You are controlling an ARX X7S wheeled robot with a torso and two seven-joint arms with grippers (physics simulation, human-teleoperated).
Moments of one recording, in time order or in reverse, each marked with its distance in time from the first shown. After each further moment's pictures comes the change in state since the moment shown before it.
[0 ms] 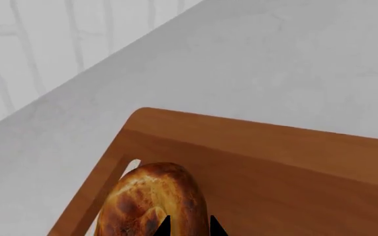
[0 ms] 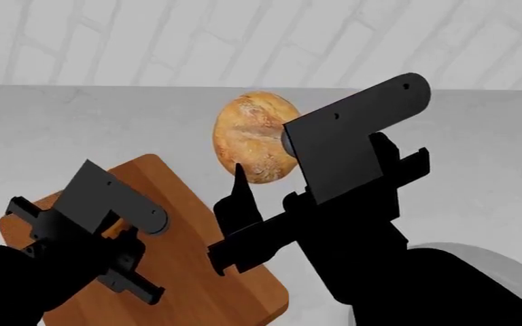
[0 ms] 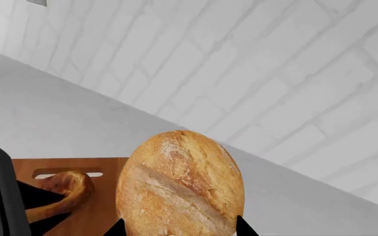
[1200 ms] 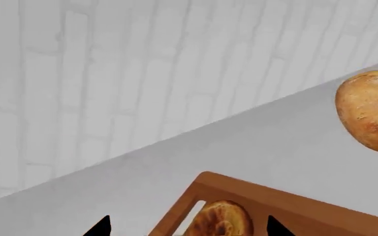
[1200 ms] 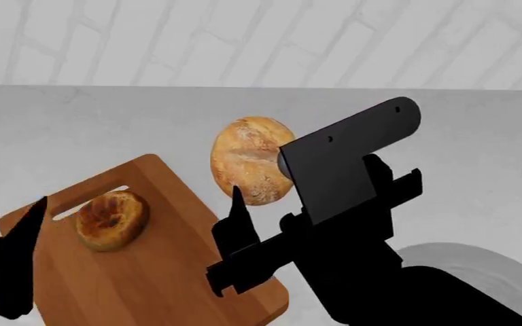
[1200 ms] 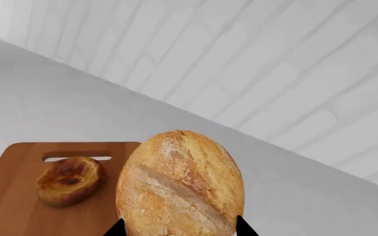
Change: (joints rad) left arm 0.197 -0.440 -0.533 0.682 -0.610 0.032 -0.387; right arm -0.045 0.023 -0.011 0.003 0.070 -0.019 0.047
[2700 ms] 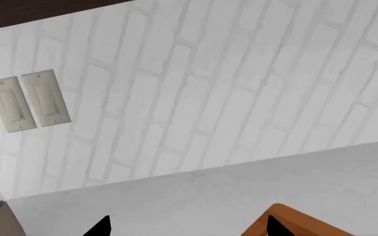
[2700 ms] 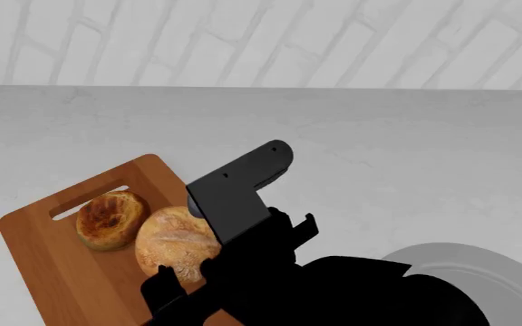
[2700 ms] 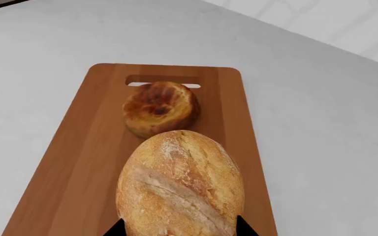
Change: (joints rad) left arm 0.418 -0.248 -0.526 0.034 -0.054 0.200 0.049; right arm 0.065 -0.090 -0.235 0.320 0.114 -0.007 -0.024
